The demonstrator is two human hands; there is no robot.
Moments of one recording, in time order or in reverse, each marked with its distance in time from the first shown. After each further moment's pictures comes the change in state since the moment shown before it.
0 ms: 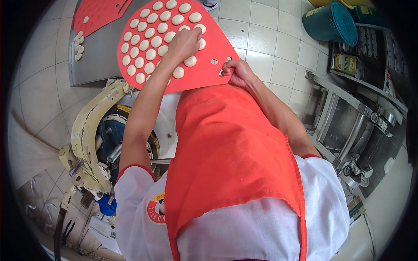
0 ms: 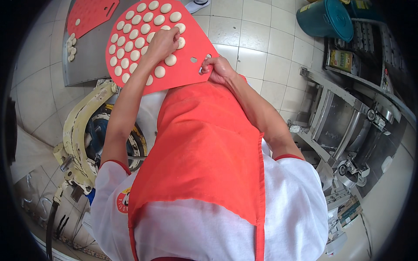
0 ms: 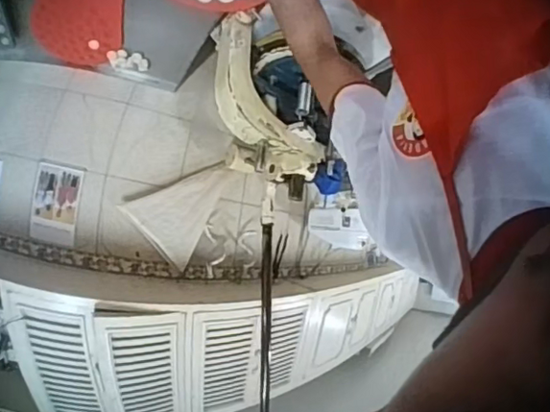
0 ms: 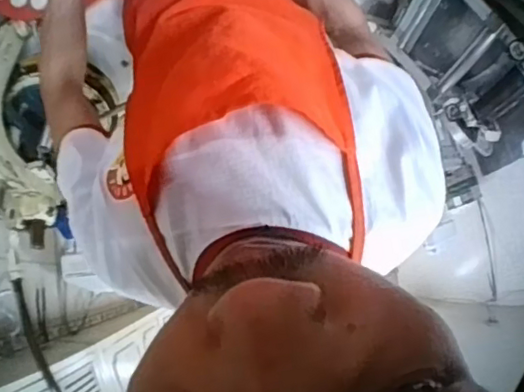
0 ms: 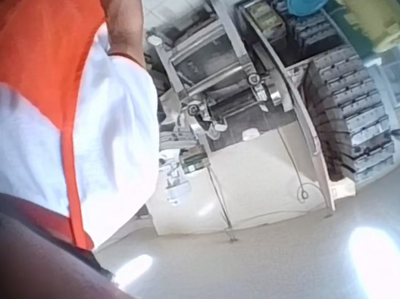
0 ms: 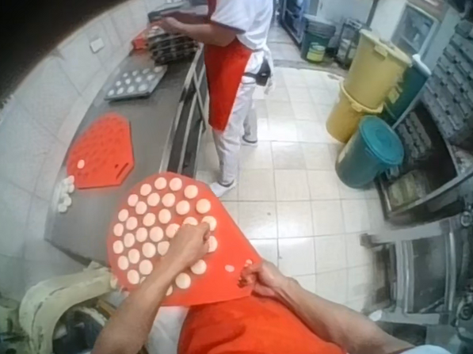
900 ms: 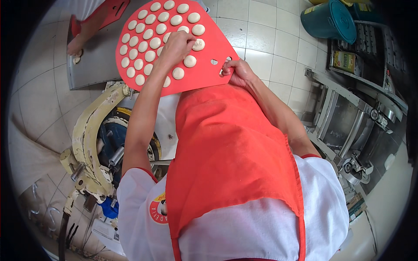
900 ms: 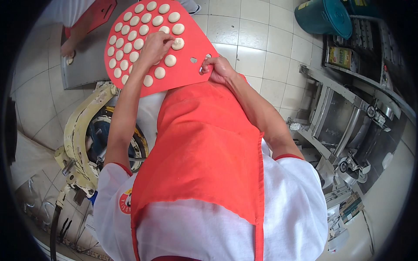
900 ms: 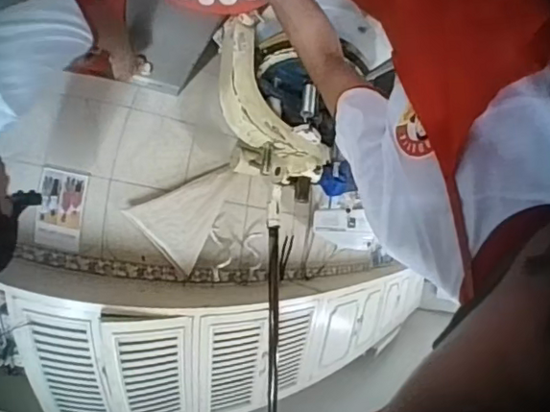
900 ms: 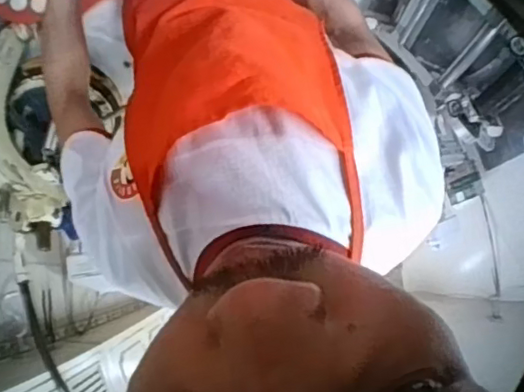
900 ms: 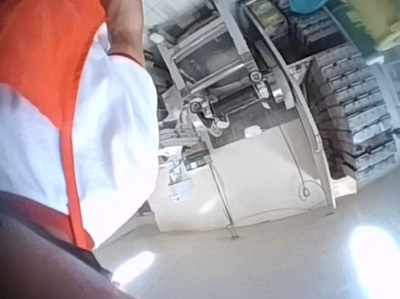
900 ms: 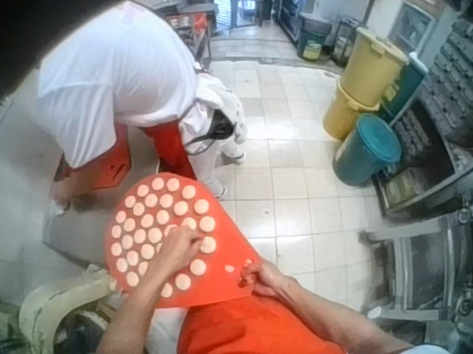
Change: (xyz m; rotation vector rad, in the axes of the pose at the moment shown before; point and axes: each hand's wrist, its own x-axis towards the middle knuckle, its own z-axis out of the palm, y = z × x) left_hand -0.016 0.001 -0.024 -0.204 0.015 -0.041; right_hand 0.000 -0.001 0.004 0.016 0.025 -0.026
